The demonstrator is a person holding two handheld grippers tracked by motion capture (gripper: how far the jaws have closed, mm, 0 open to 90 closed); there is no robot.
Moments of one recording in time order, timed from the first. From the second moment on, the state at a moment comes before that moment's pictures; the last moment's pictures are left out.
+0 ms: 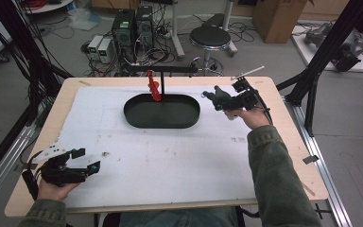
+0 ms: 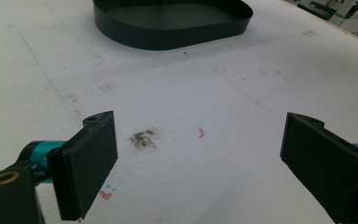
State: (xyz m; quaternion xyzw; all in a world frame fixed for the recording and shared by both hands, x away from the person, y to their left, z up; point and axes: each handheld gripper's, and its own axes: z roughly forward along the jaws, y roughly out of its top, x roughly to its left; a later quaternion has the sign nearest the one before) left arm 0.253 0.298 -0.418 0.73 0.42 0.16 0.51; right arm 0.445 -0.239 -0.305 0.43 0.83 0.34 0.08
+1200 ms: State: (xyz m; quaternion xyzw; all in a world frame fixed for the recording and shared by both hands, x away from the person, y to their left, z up) left arm 0.252 0.297 -0.418 0.73 0.42 0.16 0.51; right arm 0.474 -0.199 -0.283 0.46 0.80 0.36 0.07
